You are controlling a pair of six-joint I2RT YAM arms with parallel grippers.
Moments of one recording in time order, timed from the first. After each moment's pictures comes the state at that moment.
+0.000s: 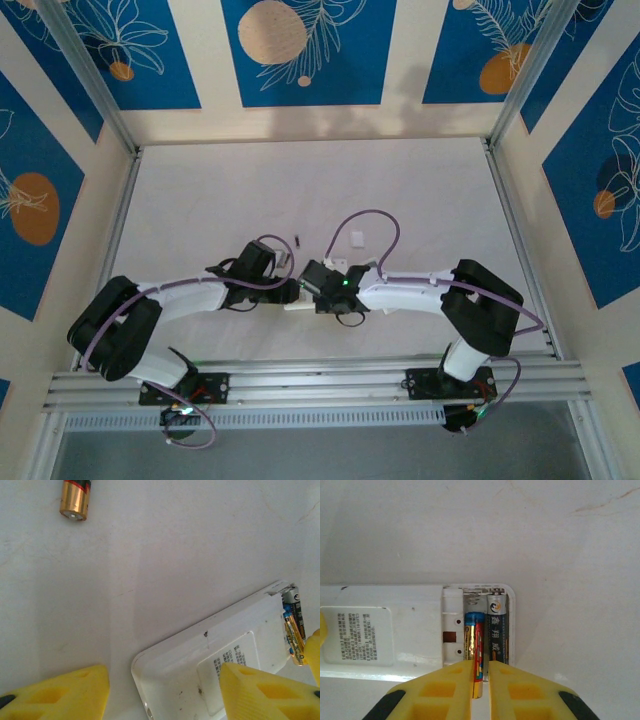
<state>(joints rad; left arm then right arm) -0.66 1.45 0.60 -0.14 0.24 -0.55 1.06 1.64 0.93 -0.54 0.26 1.00</state>
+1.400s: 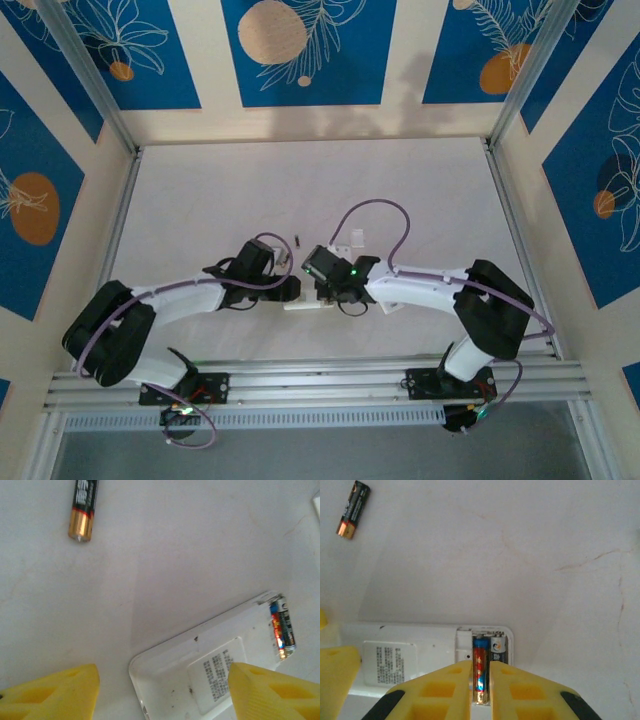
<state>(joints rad) -0.66 1.40 0.60 -0.14 0.20 -0.55 0.99 1.59 0.95 -0.52 0.25 0.94</state>
